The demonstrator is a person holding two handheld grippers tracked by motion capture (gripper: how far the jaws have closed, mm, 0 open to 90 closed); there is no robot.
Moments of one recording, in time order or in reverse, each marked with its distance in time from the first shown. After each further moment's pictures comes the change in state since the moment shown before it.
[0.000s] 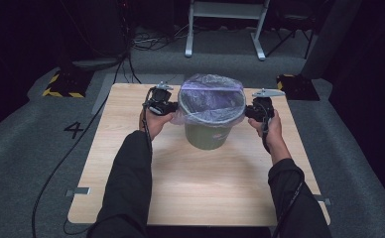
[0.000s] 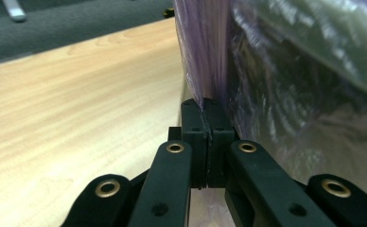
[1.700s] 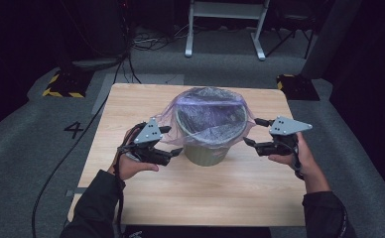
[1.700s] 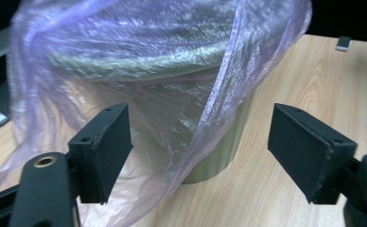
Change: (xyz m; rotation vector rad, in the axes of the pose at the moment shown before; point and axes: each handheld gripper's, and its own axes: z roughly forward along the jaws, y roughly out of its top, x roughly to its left) left arm -0.094 -0.069 -0.111 -0.125 -0.115 0.439; right arm 0.058 -0.029 -0.116 -0.105 0.135 -0.438
